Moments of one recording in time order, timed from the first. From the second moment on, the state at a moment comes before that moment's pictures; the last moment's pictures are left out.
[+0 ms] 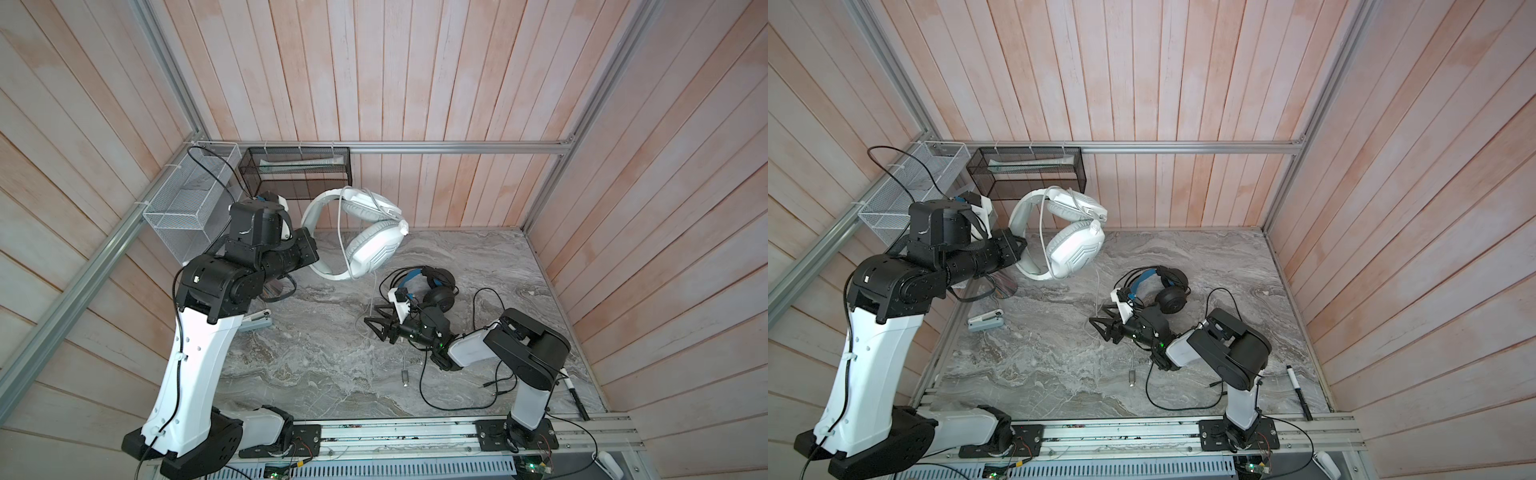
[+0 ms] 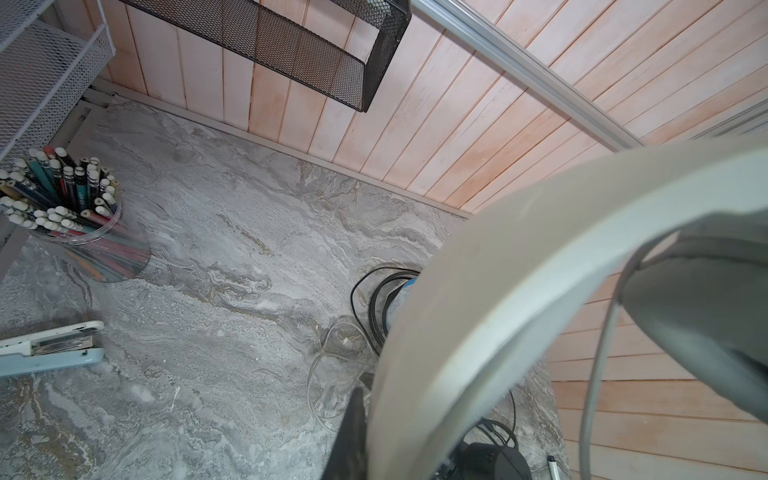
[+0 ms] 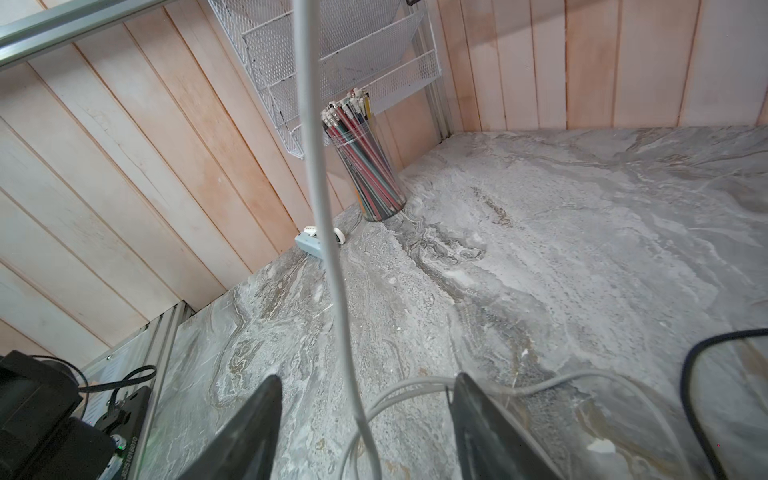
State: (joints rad) left arm -0.39 1.32 2.00 -1.24 -0.04 -0.60; right arm 0.87 1.86 0.63 1.17 -0.32 0.40
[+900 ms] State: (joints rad) left arm -0.32 1.37 1.83 -1.12 -0.30 -0.53; right arm 1.26 1.45 0.55 0.63 -0.11 0.24
